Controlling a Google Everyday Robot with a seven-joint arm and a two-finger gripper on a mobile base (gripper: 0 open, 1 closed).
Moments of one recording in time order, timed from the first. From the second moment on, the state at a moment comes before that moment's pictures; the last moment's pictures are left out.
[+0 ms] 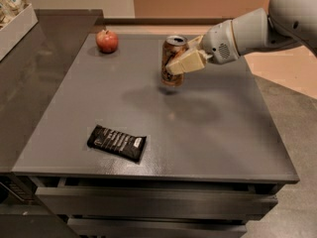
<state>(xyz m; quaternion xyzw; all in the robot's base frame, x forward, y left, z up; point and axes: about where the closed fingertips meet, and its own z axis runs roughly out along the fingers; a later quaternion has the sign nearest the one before) 0.613 -0.054 0.927 -0.51 0.70 0.29 0.40</state>
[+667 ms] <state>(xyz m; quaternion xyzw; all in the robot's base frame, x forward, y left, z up) 0.534 -0.012 0.917 -0.59 0.65 0.32 0.37</state>
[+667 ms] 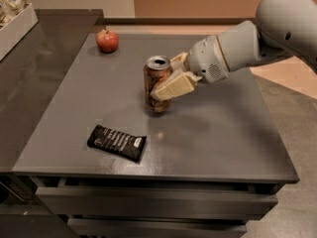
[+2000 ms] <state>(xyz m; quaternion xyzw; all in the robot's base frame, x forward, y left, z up) 0.486 0.028 0.887 -0.65 0.60 0.32 0.34</state>
